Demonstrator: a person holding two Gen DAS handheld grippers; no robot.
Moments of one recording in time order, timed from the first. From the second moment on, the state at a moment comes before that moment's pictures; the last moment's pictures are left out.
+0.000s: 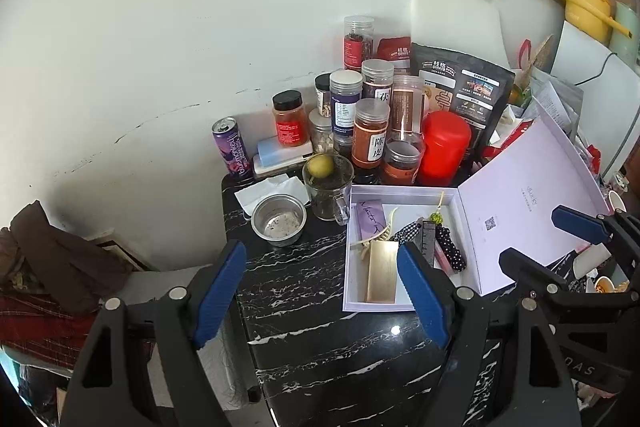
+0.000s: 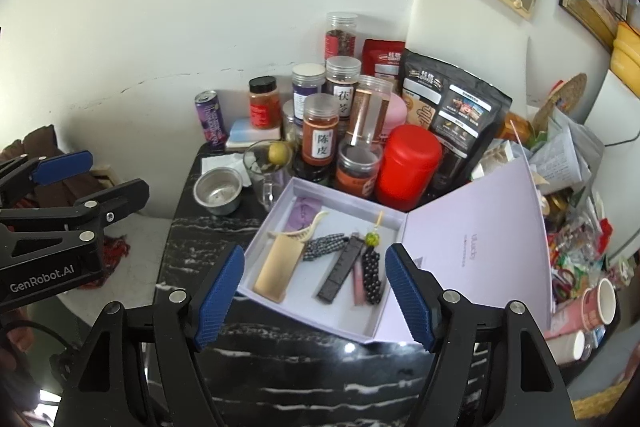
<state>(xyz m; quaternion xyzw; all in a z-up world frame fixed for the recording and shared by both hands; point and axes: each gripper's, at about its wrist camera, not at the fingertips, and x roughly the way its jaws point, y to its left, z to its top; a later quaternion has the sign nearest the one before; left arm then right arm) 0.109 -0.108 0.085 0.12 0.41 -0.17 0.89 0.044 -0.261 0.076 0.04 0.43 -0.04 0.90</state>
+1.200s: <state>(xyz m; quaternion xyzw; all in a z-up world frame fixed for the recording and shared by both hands) 0.057 -0.054 0.055 0.10 0.47 -0.10 0.87 -0.005 -0.221 0.050 0.05 0.47 -0.01 0.88</state>
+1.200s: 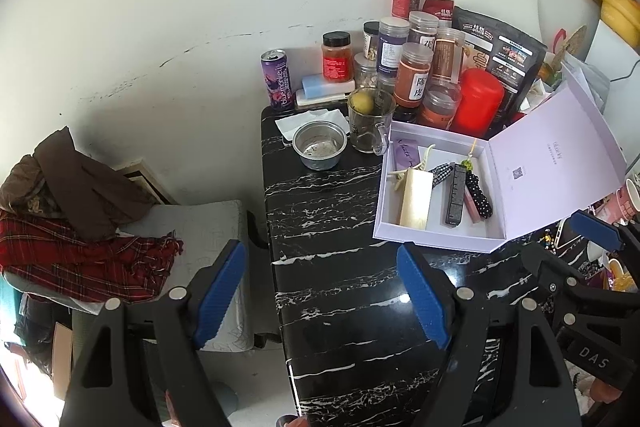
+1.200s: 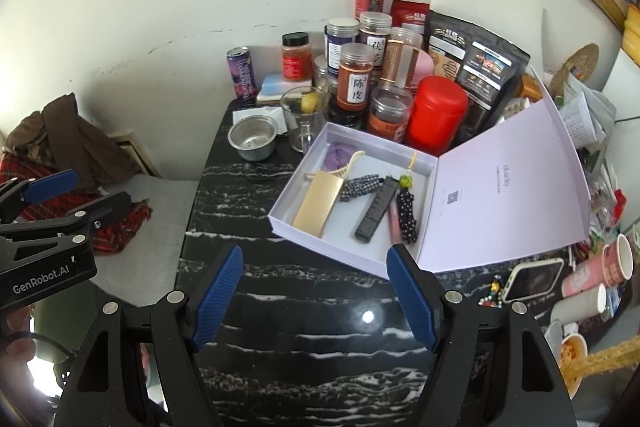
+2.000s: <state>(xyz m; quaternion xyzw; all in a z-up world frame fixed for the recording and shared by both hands) 0.058 -0.057 0.058 0.11 0.47 -0.11 0.87 -0.005 -0.224 0.048 0.05 0.48 -0.01 0.88</state>
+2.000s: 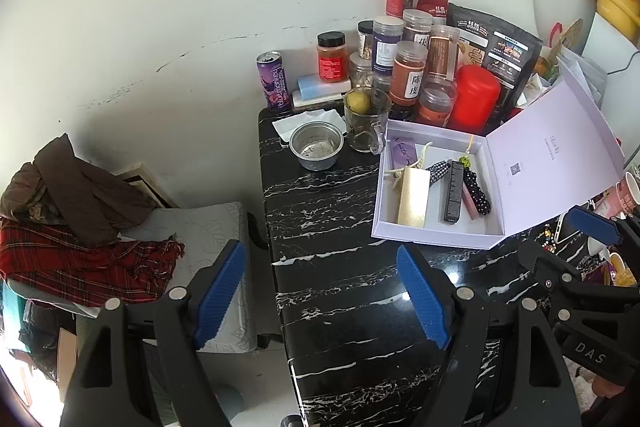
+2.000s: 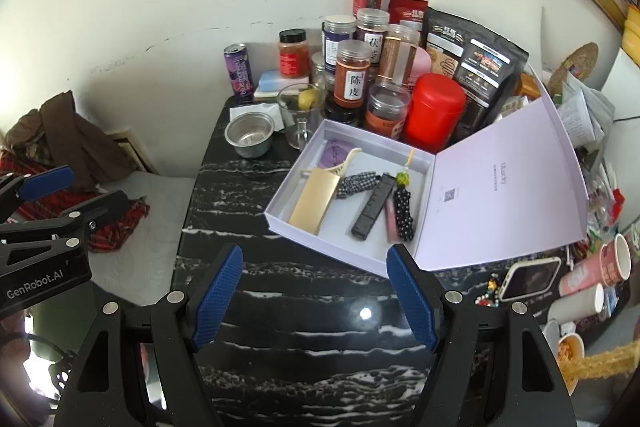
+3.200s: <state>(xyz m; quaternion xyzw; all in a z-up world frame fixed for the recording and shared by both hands) 0.056 -0.057 0.057 0.11 0.48 -0.11 0.86 -0.005 -0.225 0.045 0.04 0.48 -0.01 0.88</state>
